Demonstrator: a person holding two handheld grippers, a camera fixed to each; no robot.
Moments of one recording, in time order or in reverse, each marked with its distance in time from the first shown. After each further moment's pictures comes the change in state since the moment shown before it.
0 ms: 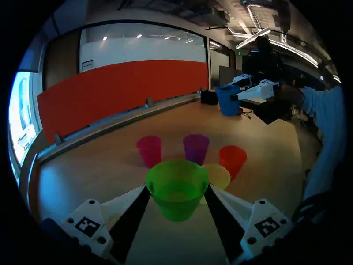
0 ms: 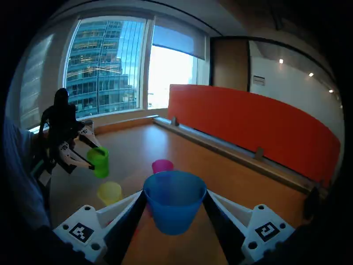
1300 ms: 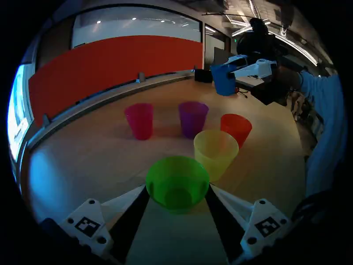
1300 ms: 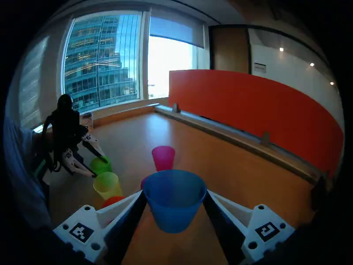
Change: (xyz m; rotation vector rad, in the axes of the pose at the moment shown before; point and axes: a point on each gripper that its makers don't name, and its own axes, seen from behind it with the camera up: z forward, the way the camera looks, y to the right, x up) left arm -0.063 0.007 0.029 -0.076 -0.134 -0.011; right arm -0.029 0.001 0.024 0.021 -0.068 0.039
